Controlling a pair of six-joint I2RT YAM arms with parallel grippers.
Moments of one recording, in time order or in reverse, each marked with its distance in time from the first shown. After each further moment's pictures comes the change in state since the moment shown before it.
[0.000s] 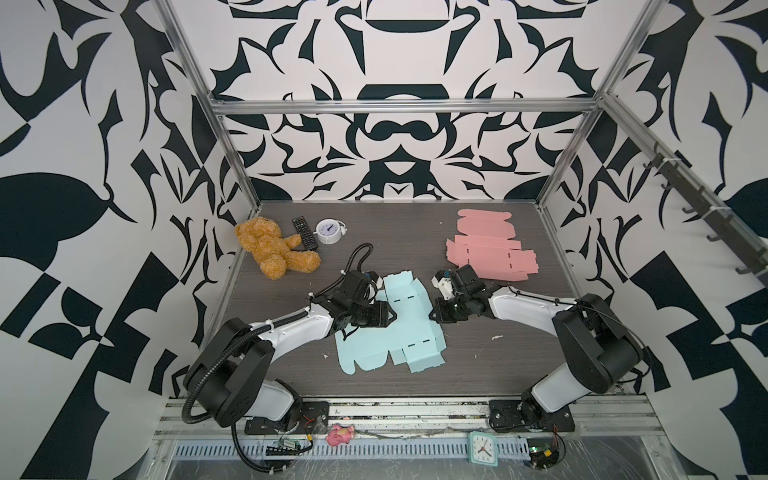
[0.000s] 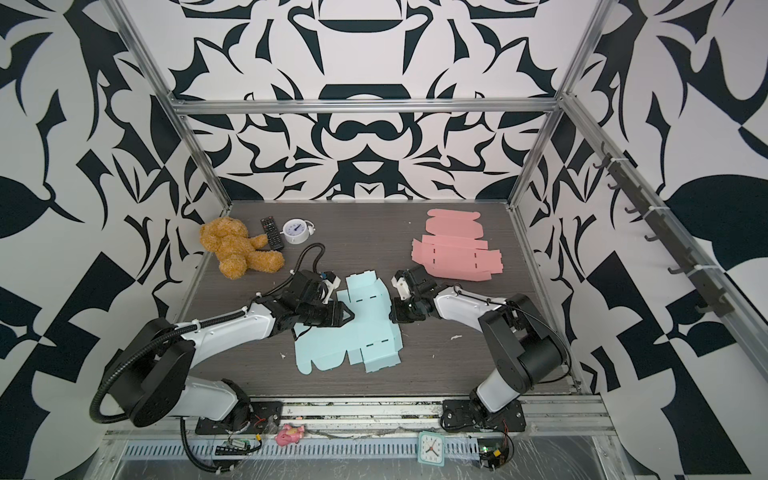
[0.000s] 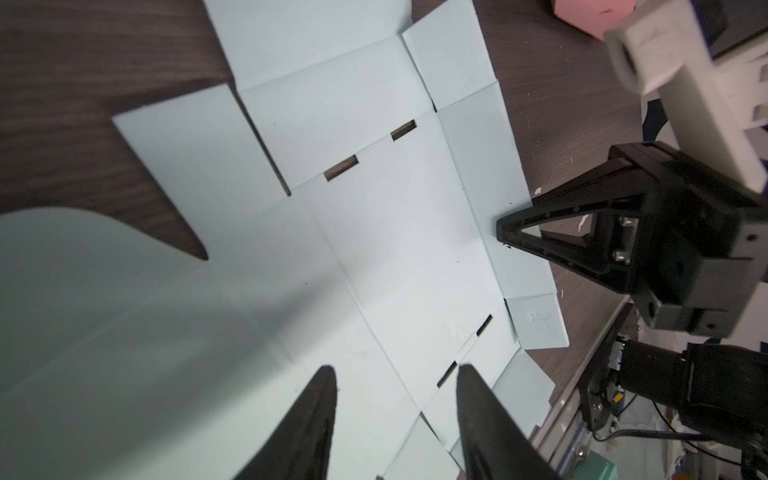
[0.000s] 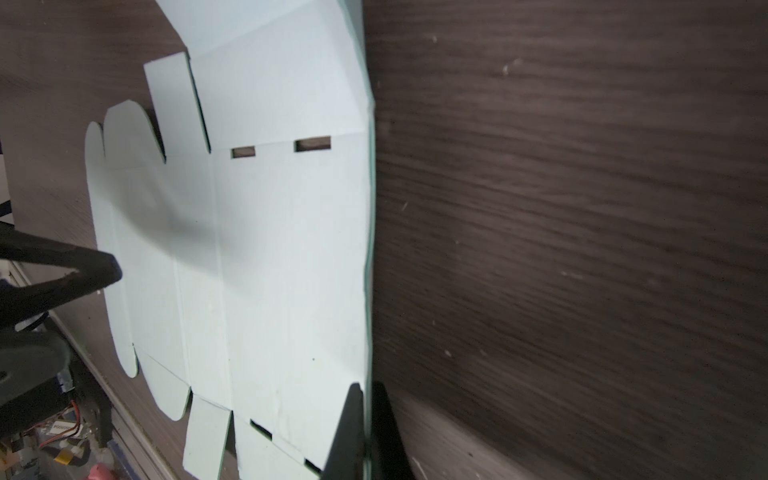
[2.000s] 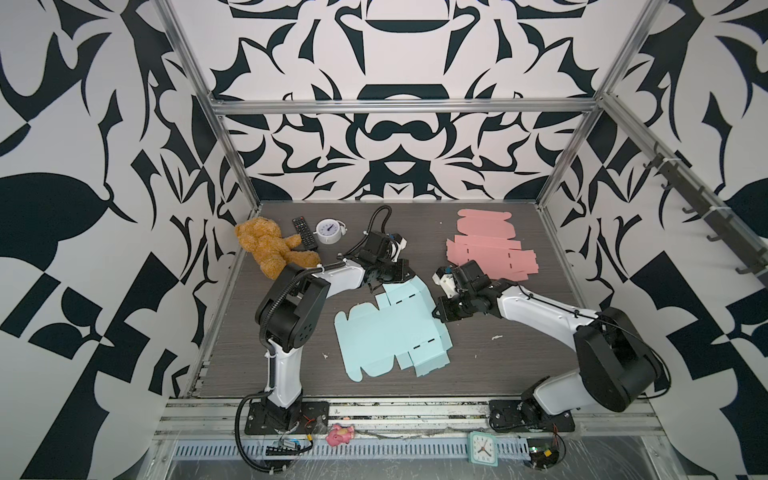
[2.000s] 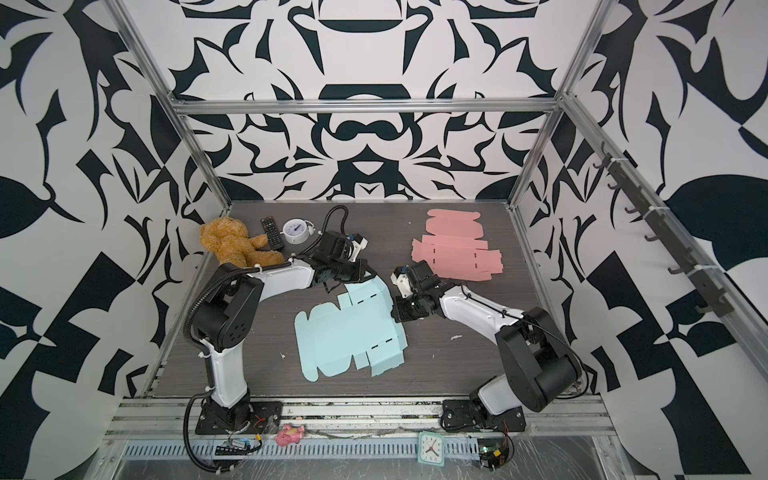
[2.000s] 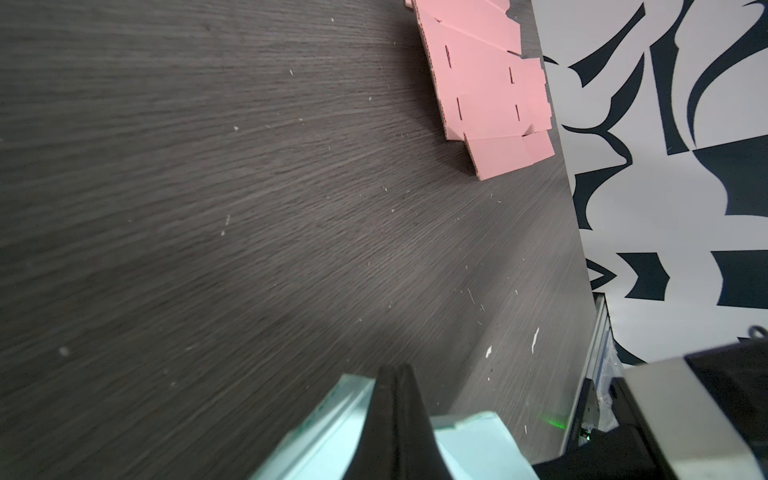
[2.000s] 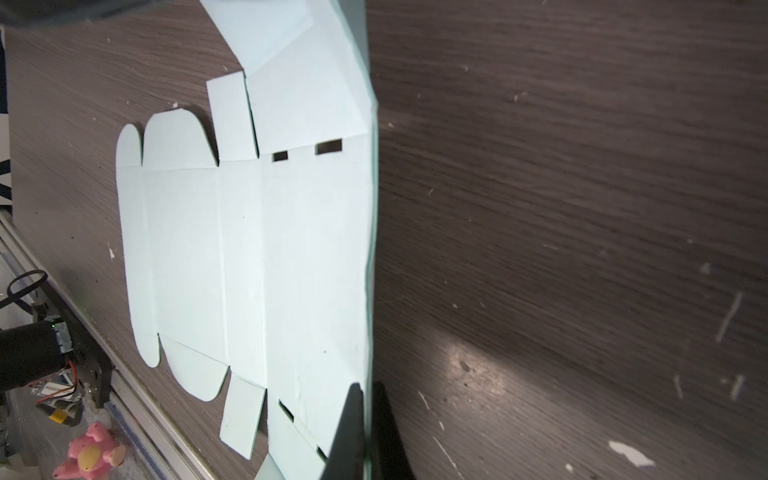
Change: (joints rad) left arm 0.047 0.468 0.489 0.092 0.143 0.060; right arm 0.009 -0.107 0.049 -0.160 0.028 -0.091
